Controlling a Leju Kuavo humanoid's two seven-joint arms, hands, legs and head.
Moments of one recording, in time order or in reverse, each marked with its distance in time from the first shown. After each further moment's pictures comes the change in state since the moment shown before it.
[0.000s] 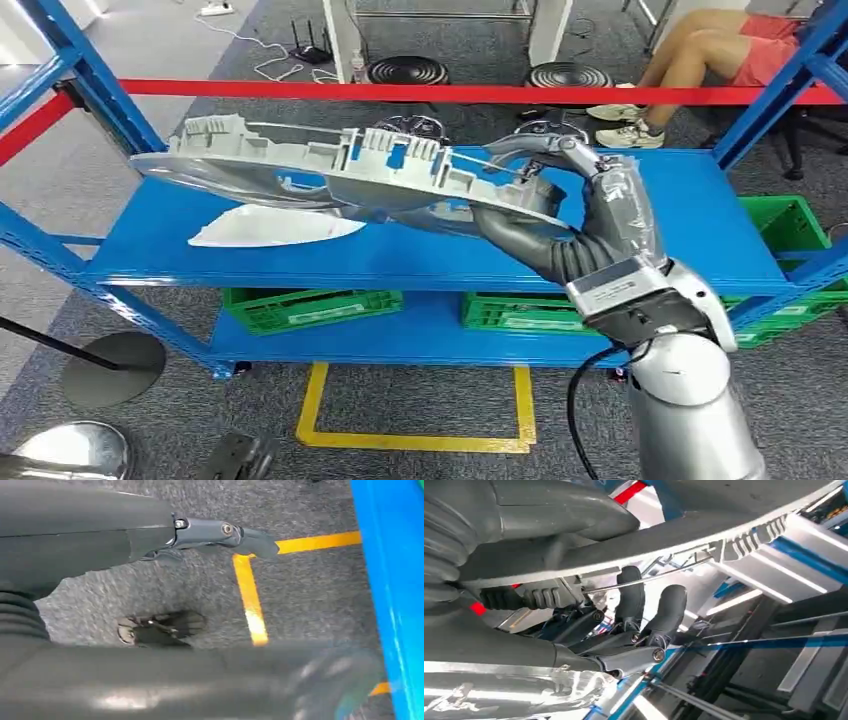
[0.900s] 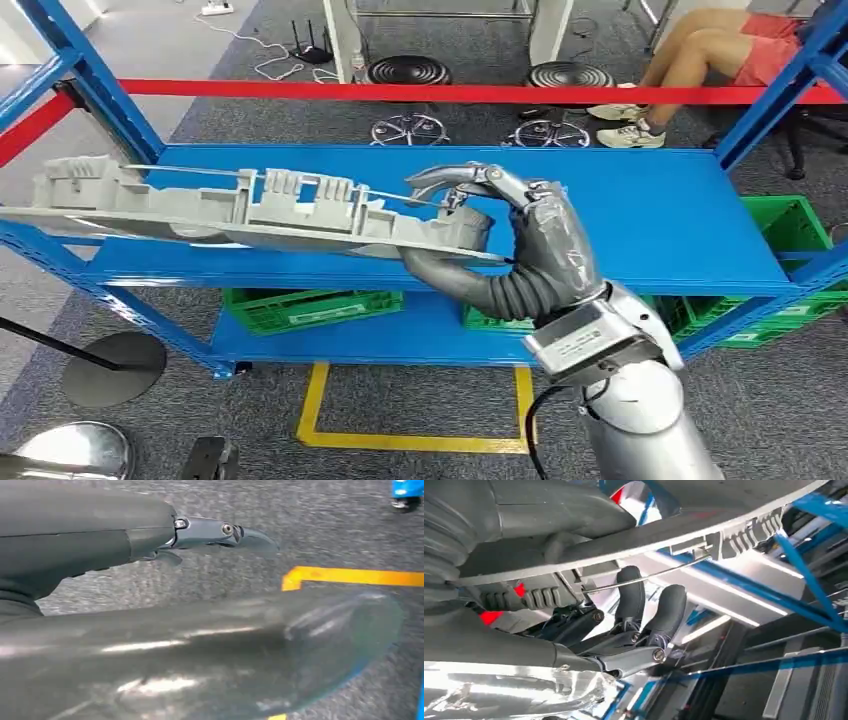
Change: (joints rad) left arm 0.006 0.006 0.105 0.017 0.113 0.025 0.135; right arm 0.058 0.066 0.112 -0.019 -0.086 0.002 -0.010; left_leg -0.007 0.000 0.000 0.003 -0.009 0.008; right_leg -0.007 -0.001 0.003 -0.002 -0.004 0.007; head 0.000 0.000
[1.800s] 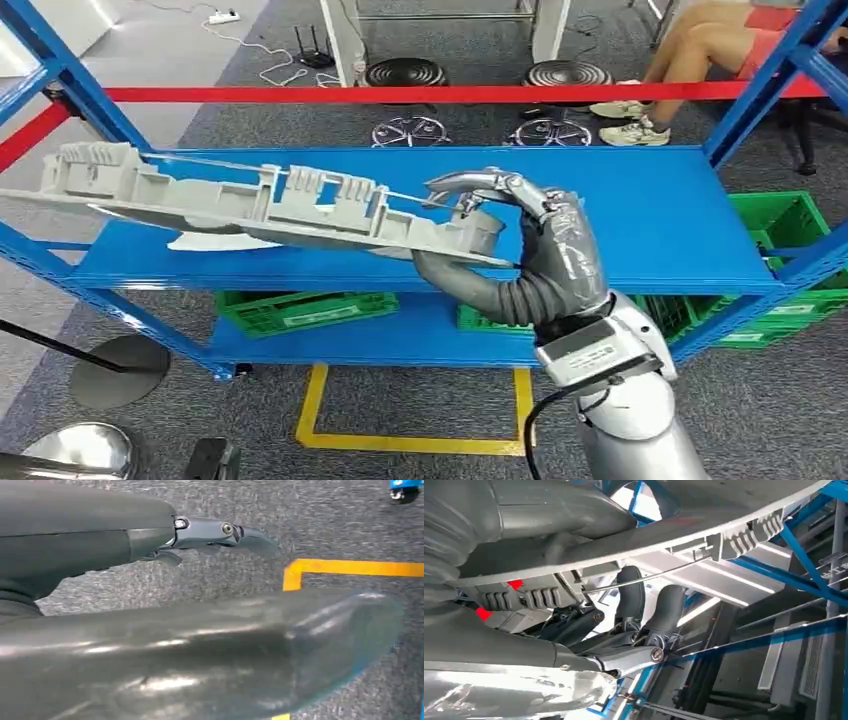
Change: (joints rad) left arm -0.003 0.006 -0.115 0.019 0.088 -0.039 -0.002; right arm 0.043 0.024 -0.011 0.005 0.042 -0.047 -0.066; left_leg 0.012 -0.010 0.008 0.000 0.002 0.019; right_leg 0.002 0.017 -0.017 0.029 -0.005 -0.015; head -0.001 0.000
